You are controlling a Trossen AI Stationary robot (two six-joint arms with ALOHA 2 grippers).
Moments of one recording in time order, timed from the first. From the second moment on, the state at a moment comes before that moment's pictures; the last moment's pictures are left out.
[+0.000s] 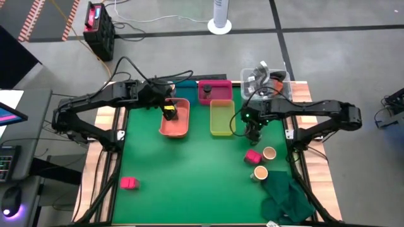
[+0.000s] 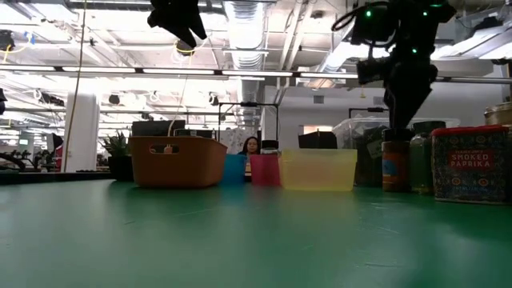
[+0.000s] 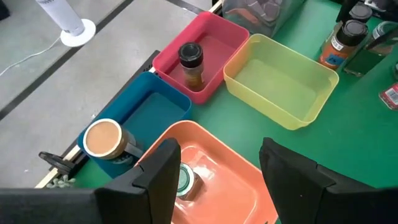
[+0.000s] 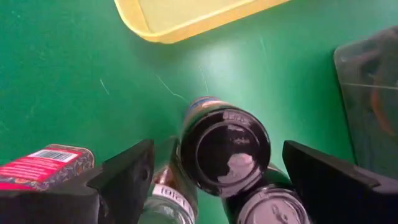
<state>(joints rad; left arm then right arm) 0.20 1.29 1.48 -0.95 -0.39 -0.28 -0.22 1.28 0.92 -0.95 0.11 0.13</state>
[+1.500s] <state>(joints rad) 0.07 1.22 1.19 -0.59 -0.34 -0.33 -0.41 1.55 1.40 -0.82 0.11 0.02</state>
